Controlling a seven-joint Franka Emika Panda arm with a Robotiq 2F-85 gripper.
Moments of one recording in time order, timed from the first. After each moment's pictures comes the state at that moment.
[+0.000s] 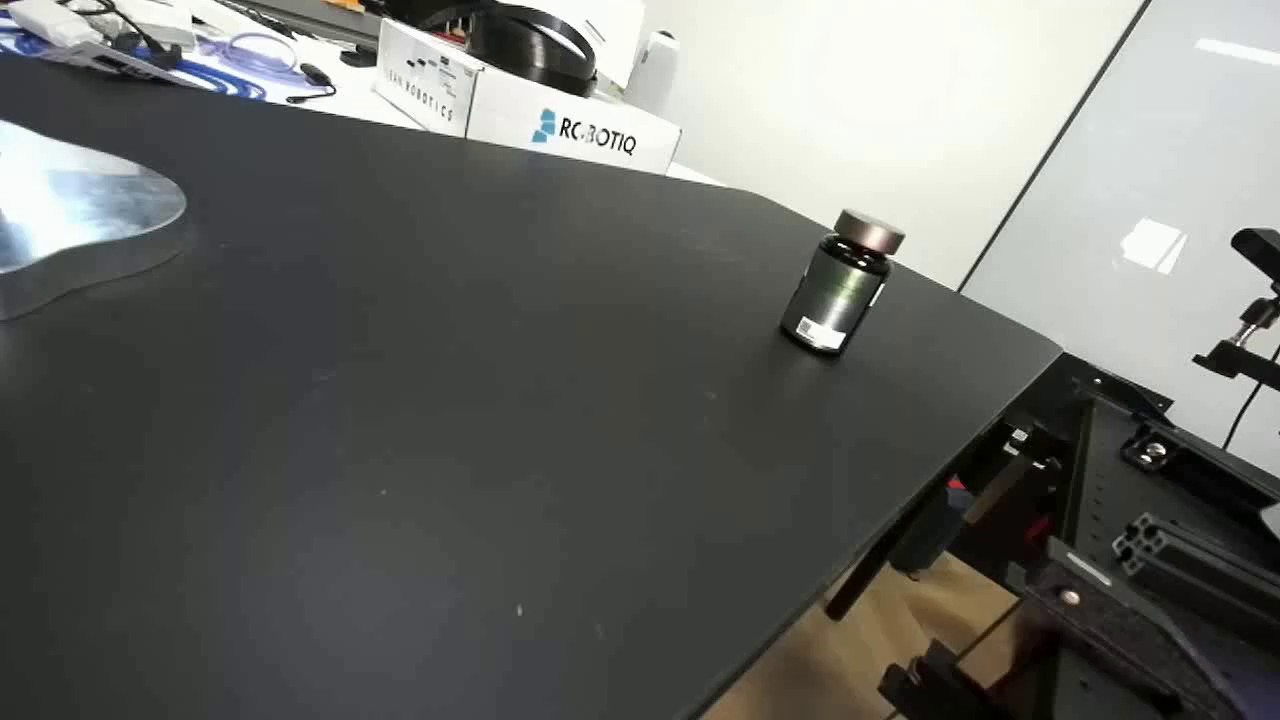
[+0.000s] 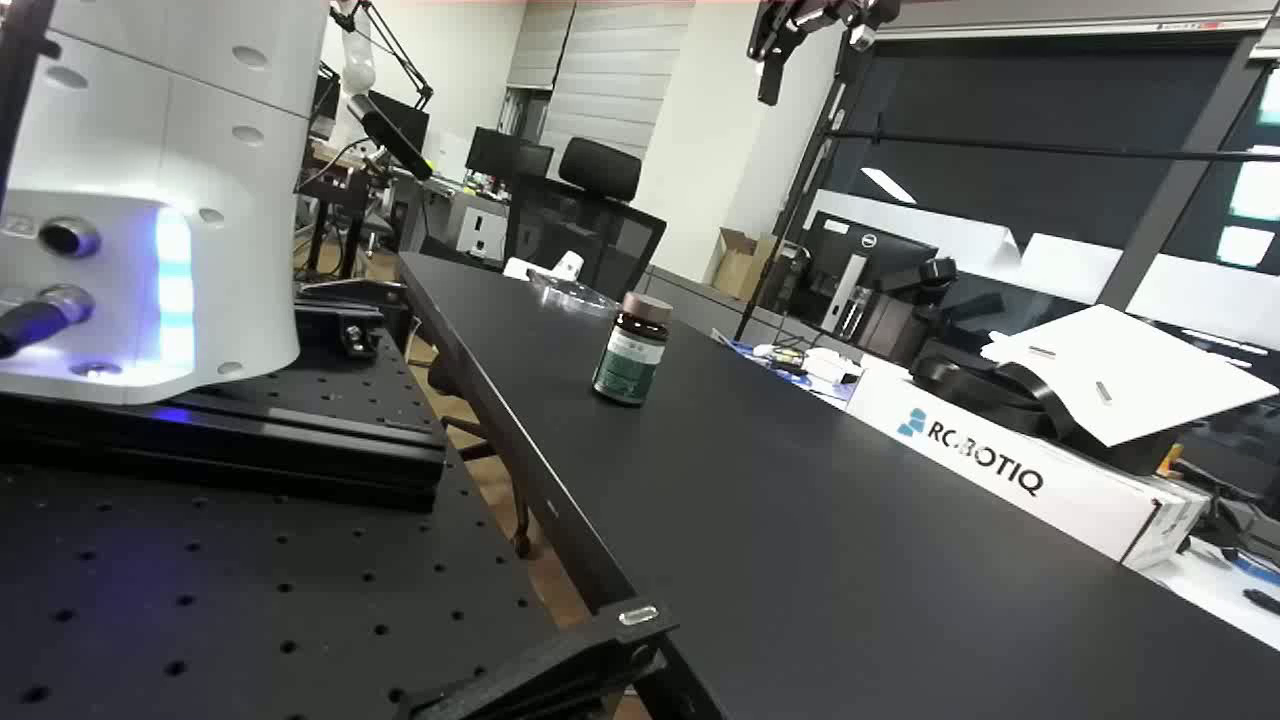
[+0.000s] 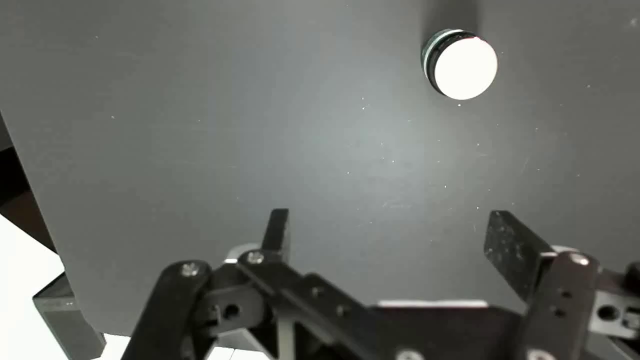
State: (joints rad) arm -0.07 -0.48 0.11 -2.47 -0.14 2.07 0.19
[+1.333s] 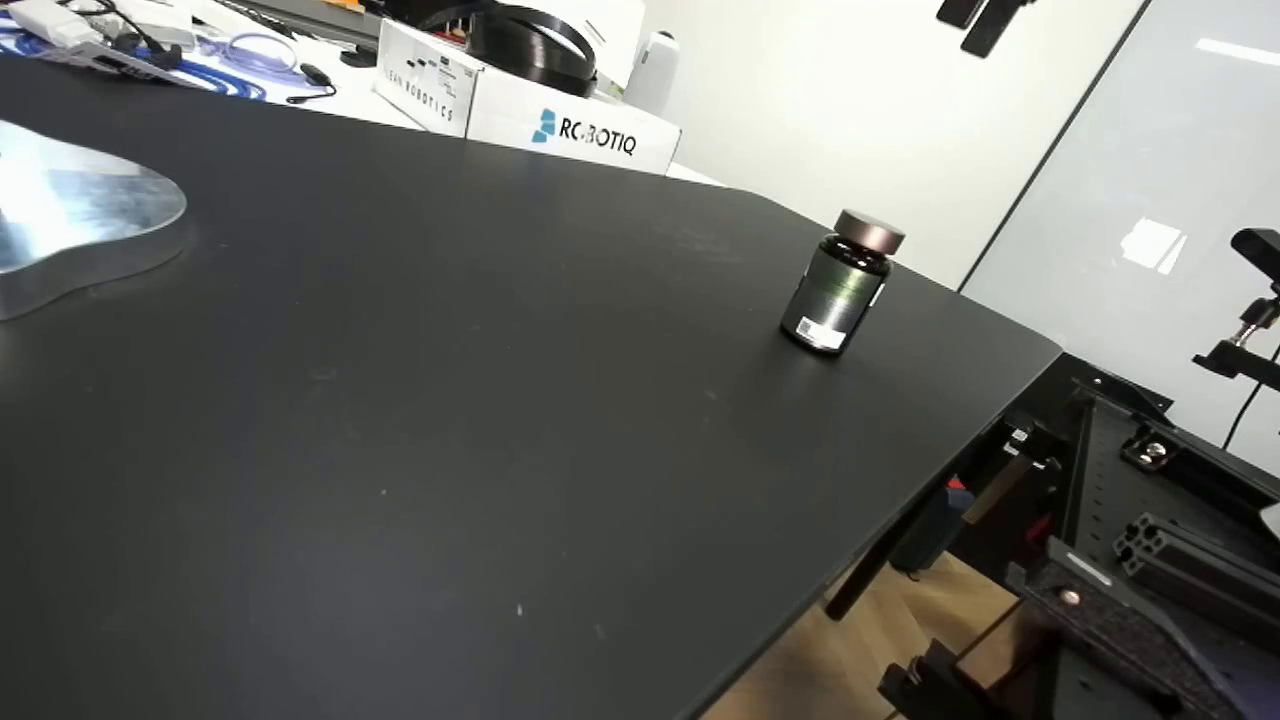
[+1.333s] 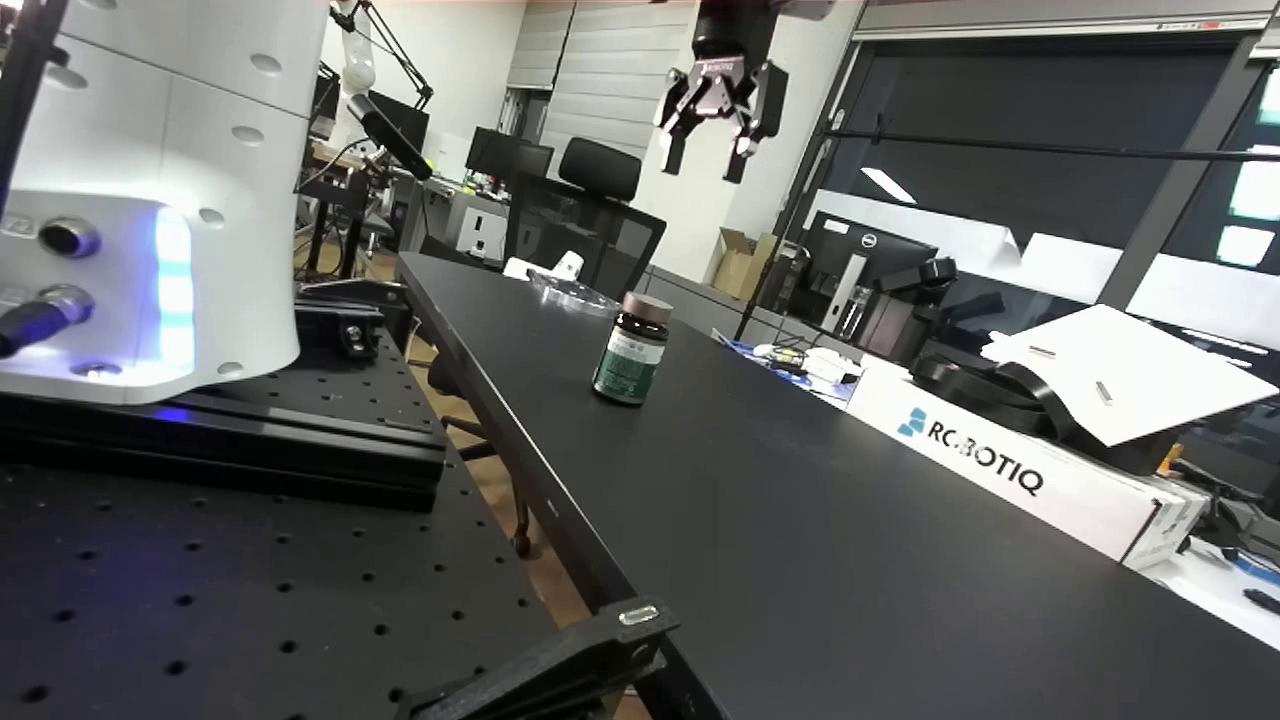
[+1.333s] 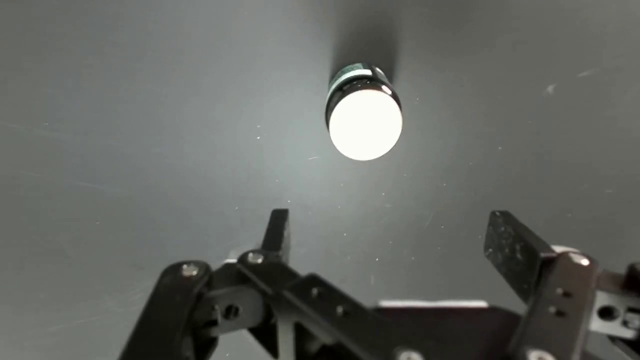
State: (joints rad) arm 0.07 -0.45 0.11 -2.72 0.00 2.39 0.10
